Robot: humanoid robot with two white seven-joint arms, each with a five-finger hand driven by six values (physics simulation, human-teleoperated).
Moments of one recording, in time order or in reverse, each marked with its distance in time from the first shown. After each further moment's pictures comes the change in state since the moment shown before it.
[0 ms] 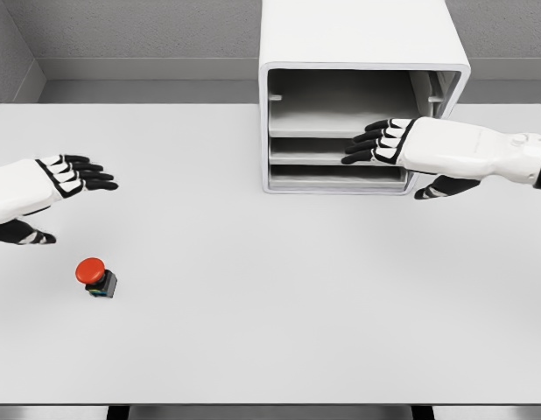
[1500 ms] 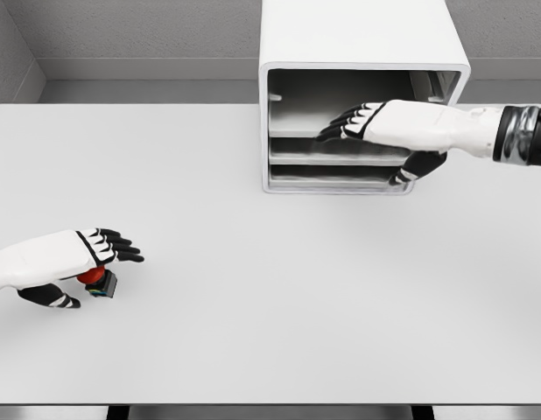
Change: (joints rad) left arm 0.040 -0.047 -0.167 0.019 -0.085 0.000 -0.001; right arm -0.109 0.134 0.038 0.027 -0.069 0.238 0.174
